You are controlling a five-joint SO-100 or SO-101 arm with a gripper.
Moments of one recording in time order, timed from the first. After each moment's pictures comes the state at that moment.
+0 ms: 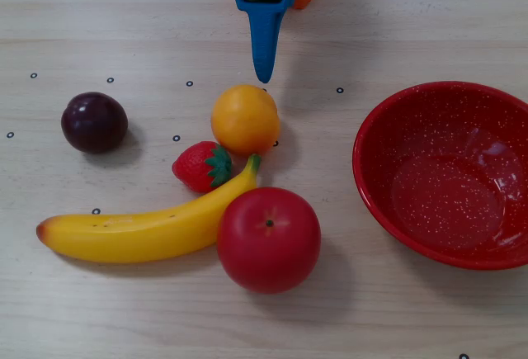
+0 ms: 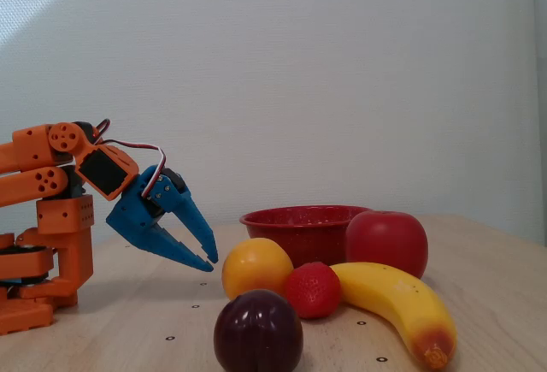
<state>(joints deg) 0.2 182.8 174.1 53.6 3.6</state>
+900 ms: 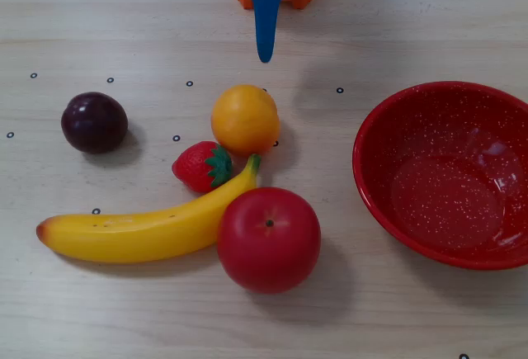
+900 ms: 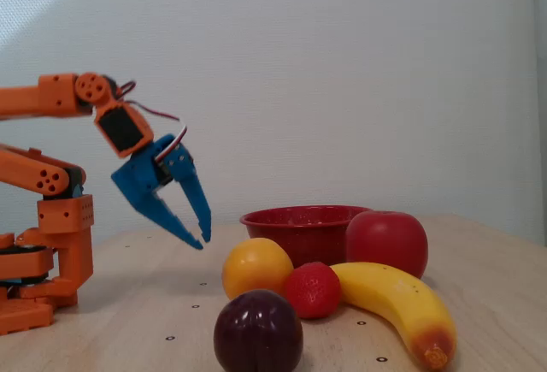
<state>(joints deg) 0.6 149.0 146.1 61.5 10.9</state>
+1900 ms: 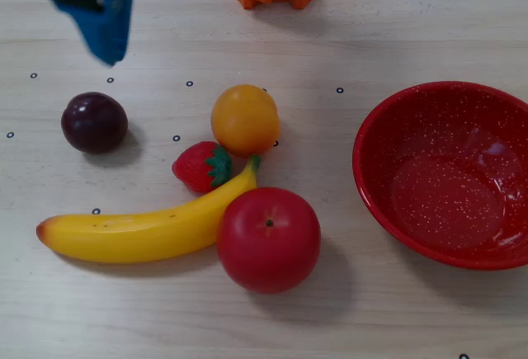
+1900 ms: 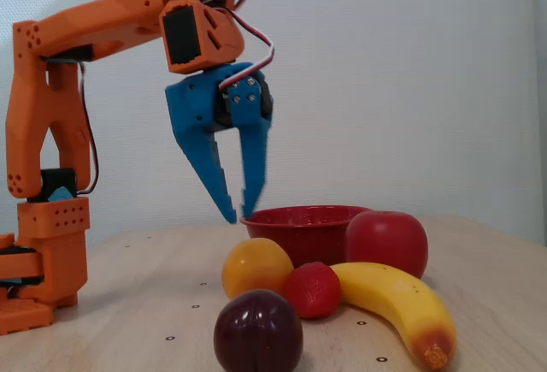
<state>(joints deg) -30.7 78.7 69.7 87.8 25.2</state>
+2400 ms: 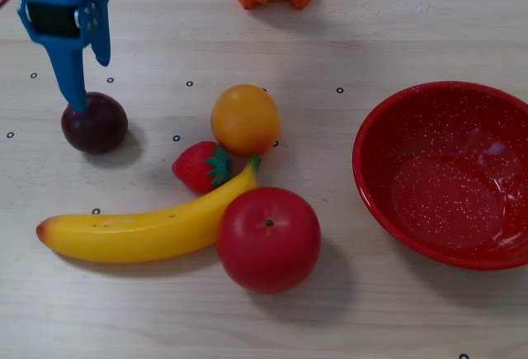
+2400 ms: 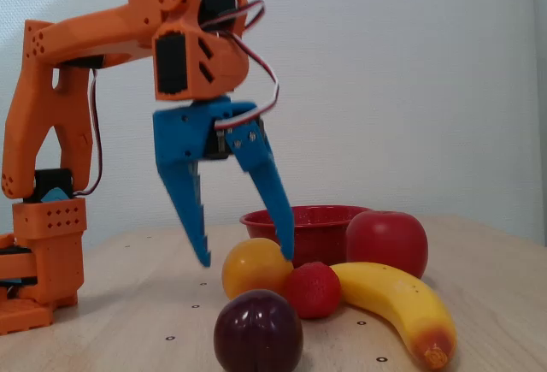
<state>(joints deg) -37.3 67.5 65.1 91.7 38.8</state>
